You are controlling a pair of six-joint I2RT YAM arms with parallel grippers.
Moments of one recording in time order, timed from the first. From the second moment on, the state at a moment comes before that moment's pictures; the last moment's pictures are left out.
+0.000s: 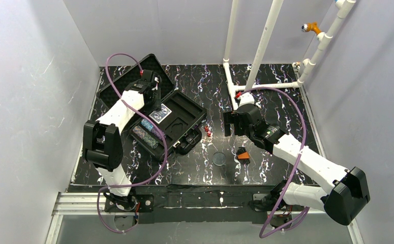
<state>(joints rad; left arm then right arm) -0.27 1.73 1.39 -0.75 -0.22 -0.26 0.71 1.13 0.87 -0.42 0.32 0.32</state>
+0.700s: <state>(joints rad) -0.27 1.89 1.47 -0.64 -0.19 -0.31 0.71 1.13 0.87 -0.42 0.32 0.32</state>
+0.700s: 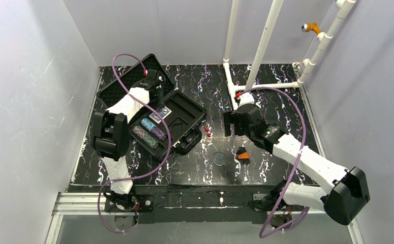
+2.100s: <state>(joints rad) -0.27 1.12 0.99 -0.71 -0.03 -0.22 0.71 1.31 0.90 -0.47 0.16 0.38</state>
